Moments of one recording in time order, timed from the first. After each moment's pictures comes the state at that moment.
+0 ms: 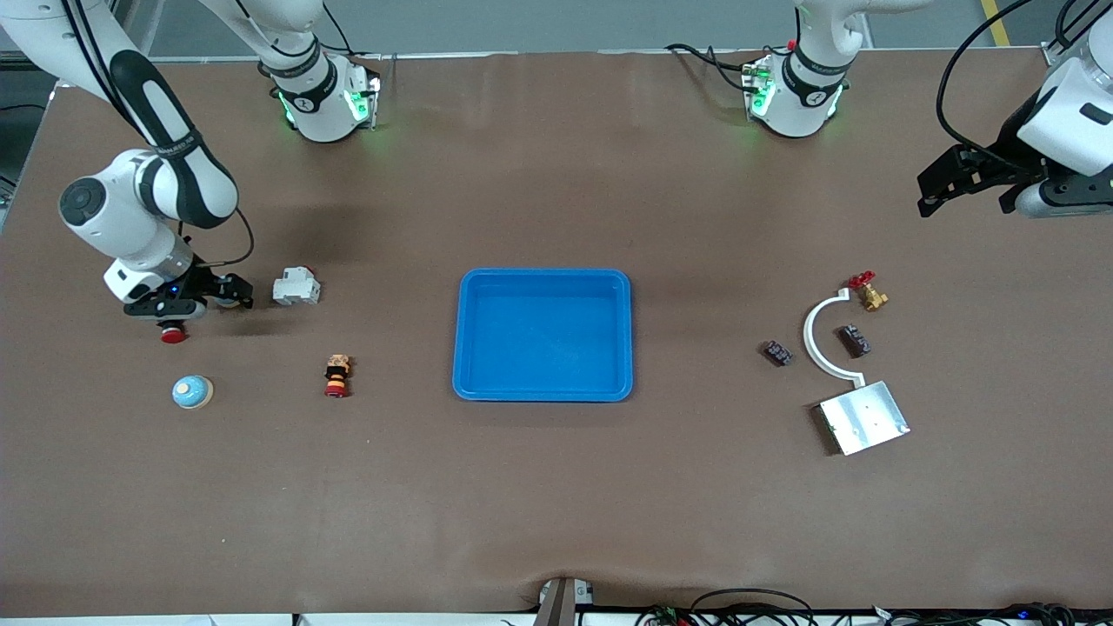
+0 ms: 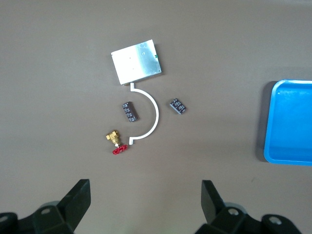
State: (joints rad) left arm -0.04 -0.08 -0.09 -1.62 0.02 1.57 -0.15; right arm -0.39 0.24 0.11 -2.44 0.00 2.76 -0.30
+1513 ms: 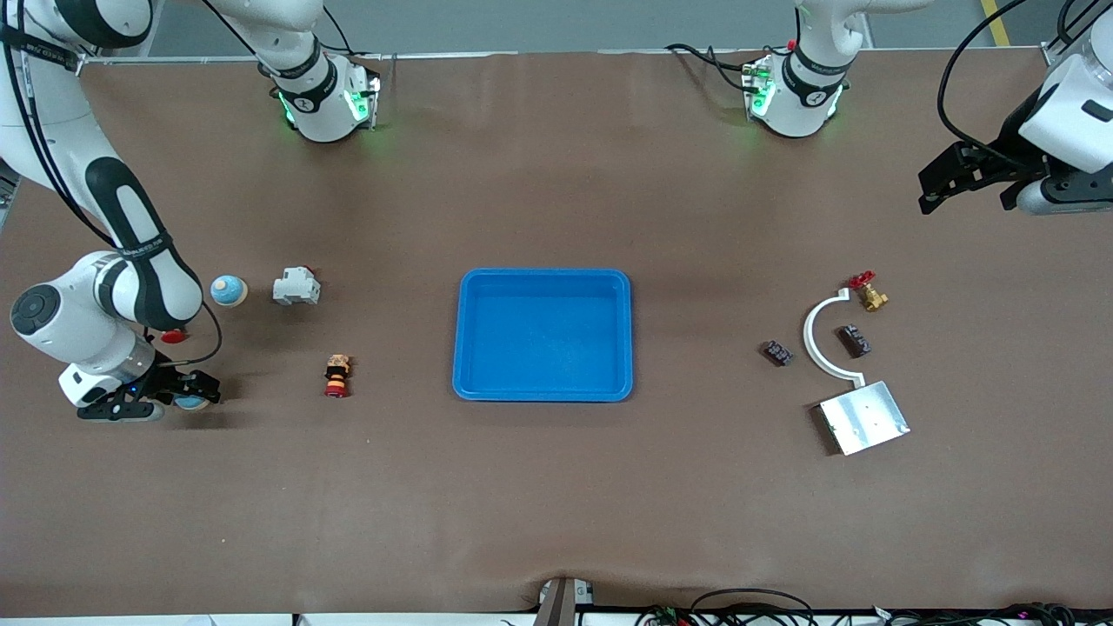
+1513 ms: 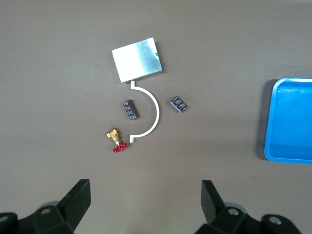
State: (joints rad) left arm -0.04 -0.09 -0.09 -1.62 0.02 1.56 -0.16; right arm -0.38 0.67 0.11 -1.87 -0.02 2.70 -0.30
